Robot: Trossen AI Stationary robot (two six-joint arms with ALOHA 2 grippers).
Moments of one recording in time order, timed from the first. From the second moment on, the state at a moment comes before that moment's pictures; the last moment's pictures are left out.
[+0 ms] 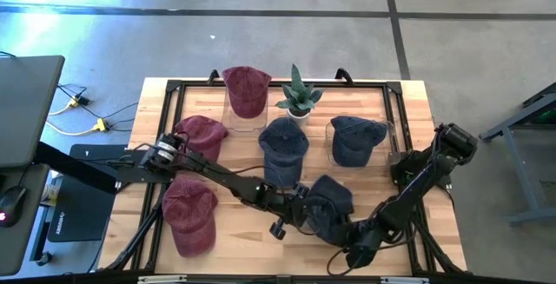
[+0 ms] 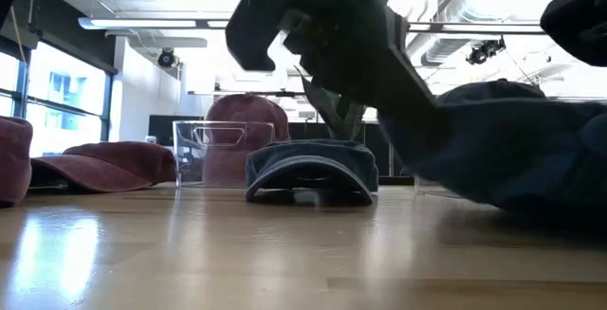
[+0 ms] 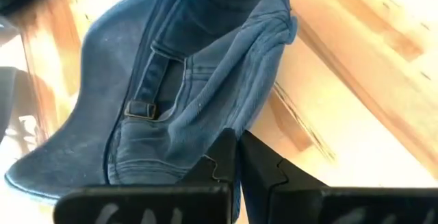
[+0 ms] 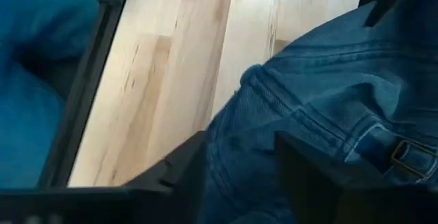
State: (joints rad) left arm -0.36 2.08 1.49 -0.16 -0.11 0.31; right arm 0.85 1.66 0.97 -0.33 0.36 0.60
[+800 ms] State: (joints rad) left arm -0.35 2.08 1.49 -0.17 -0.05 0.31; right arm 0.90 1.98 1.21 -0.68 0.47 0.77
